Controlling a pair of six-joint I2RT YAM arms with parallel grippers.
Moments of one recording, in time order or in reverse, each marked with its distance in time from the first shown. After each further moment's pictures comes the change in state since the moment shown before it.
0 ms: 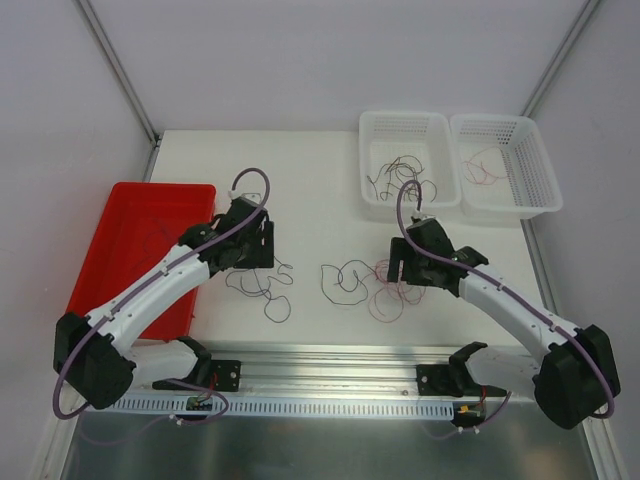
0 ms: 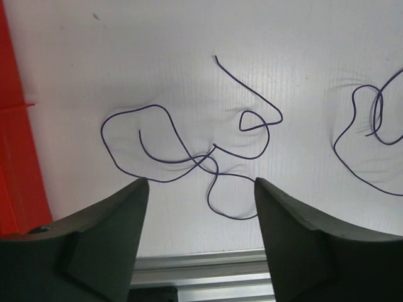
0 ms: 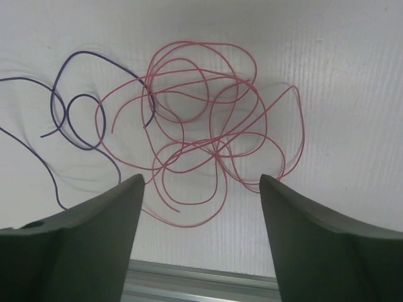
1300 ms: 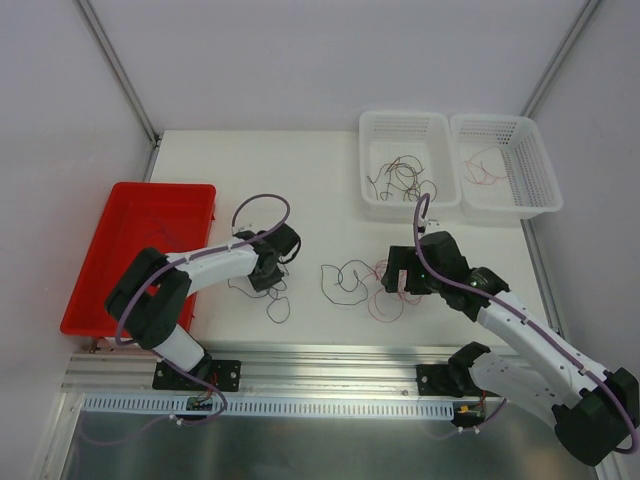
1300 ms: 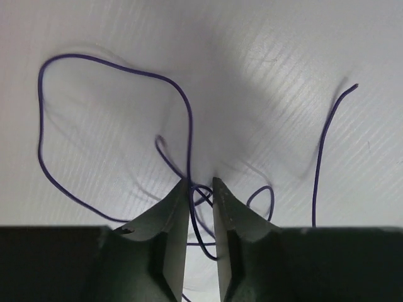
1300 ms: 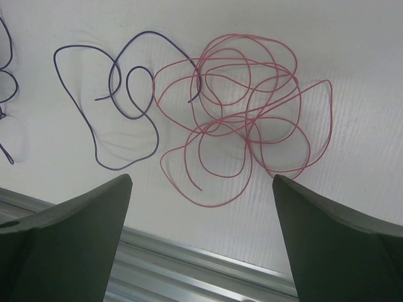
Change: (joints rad) left arm -0.085 0.421 -0.117 0.134 -0.129 -0.661; right arm 0.065 -0.256 -0.072 0.005 -0.059 -0.045
